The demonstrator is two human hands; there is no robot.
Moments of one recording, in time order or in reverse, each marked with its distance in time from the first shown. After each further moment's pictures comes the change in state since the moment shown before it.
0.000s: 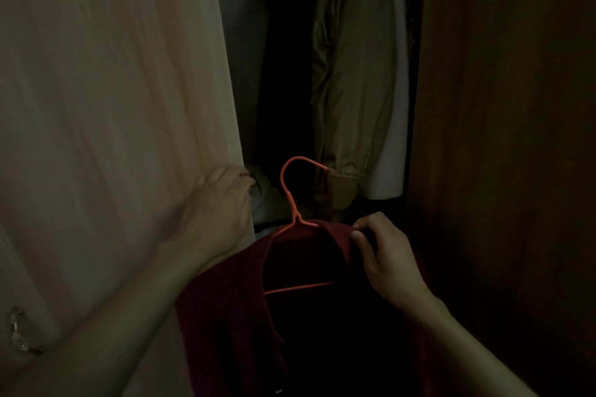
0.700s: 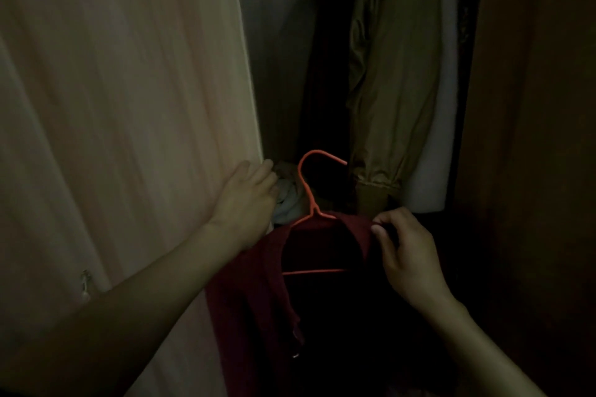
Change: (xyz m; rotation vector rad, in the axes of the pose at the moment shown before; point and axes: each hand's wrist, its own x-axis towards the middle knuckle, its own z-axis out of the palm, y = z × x) left_hand 0.030 0.024 0.001 0.633 -0.561 0.018; right_hand 0.034 0.033 0.003 0.099 0.010 -0.080
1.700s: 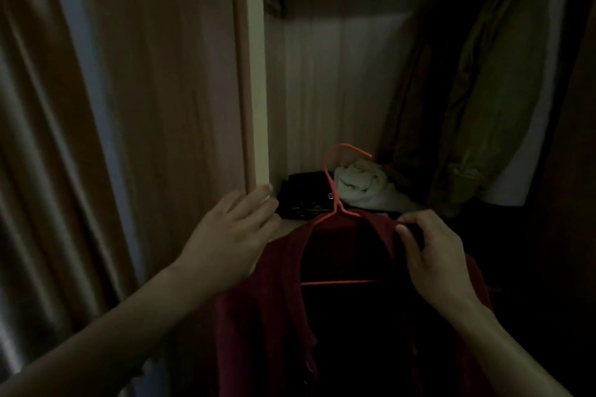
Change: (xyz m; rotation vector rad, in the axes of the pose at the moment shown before) left_hand -0.355 -0.097 -0.022 -0.085 0.325 -0.040; right_hand -0.097 -0.239 0.016 0.076 -0.038 -0.117
